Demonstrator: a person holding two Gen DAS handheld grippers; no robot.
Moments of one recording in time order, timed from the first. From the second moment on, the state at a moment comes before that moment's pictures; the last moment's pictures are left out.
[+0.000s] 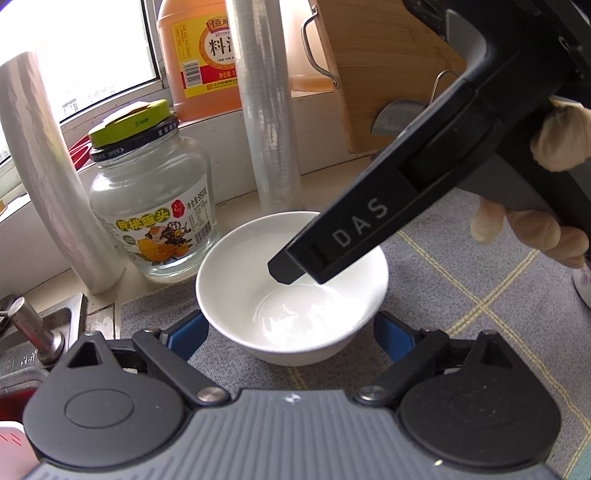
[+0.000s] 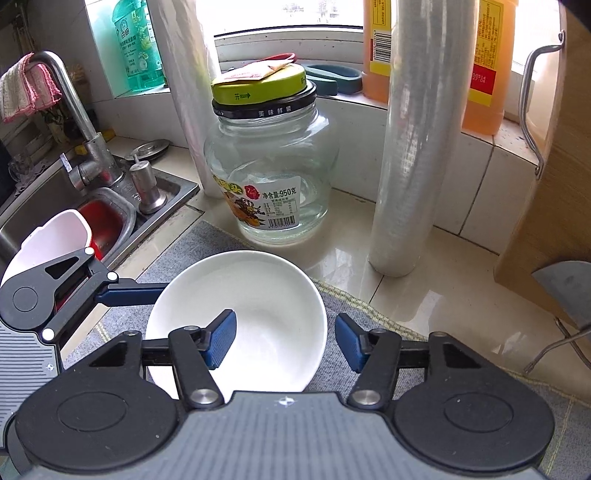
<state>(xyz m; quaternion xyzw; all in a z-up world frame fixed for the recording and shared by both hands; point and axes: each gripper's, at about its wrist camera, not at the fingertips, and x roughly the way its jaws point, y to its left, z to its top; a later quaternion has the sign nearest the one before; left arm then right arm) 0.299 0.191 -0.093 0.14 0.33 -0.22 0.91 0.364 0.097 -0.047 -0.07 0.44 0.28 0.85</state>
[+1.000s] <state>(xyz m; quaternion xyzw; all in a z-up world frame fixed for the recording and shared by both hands) 0.282 0.188 -0.076 0.14 0.32 -0.23 0.91 0.349 0.092 -0.037 -0.09 0.44 0.28 0.85</state>
